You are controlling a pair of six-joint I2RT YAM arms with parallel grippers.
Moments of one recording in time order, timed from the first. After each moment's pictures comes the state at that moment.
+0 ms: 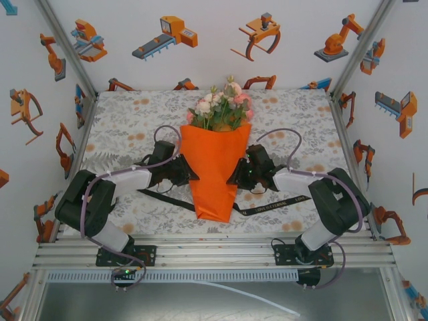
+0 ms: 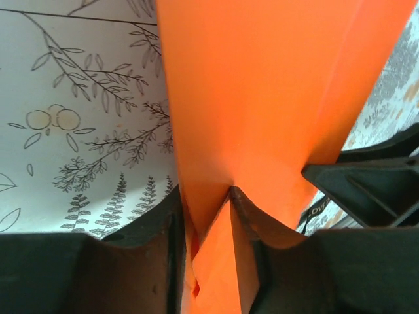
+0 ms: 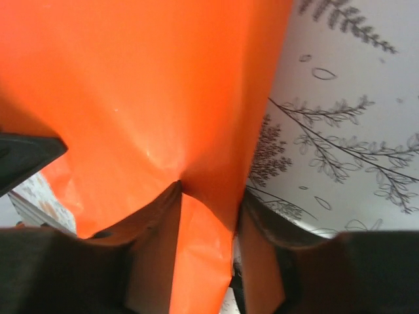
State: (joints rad) left arm -0.53 1.57 0.70 0.02 0.28 -0.86; right arm 0.57 1.58 0.69 0.02 -0.24 0.86
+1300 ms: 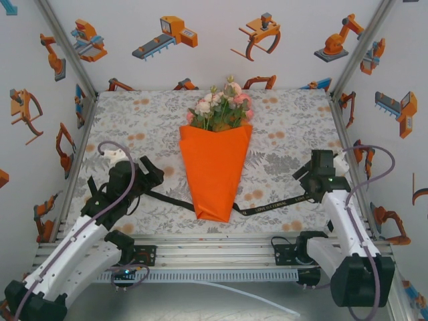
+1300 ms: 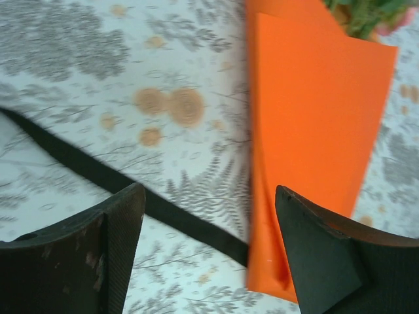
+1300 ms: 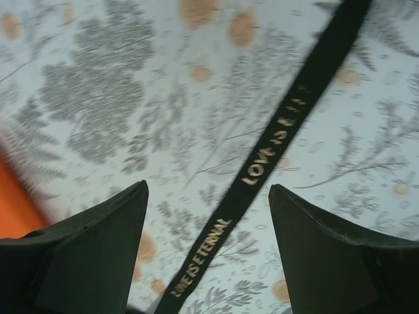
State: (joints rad) left arm -0.53 0.64 0.56 -0.50 -0.34 -0.74; right arm -0.02 0.96 0.65 -0.70 0.23 0.81
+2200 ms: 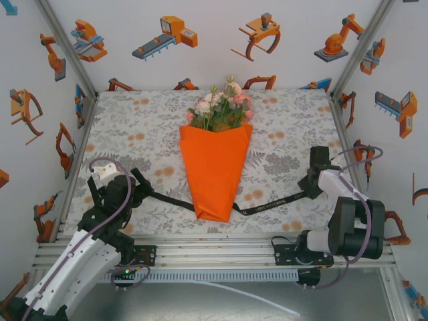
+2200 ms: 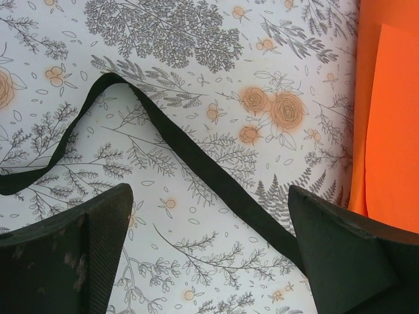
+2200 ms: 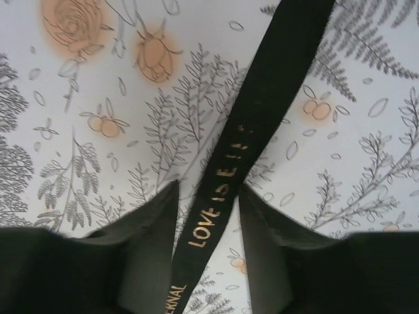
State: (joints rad) left arm -0.52 0.49 0.46 -0.63 -0.54 -0.77; right arm -0.11 1.34 0.64 -0.52 0.23 0.78
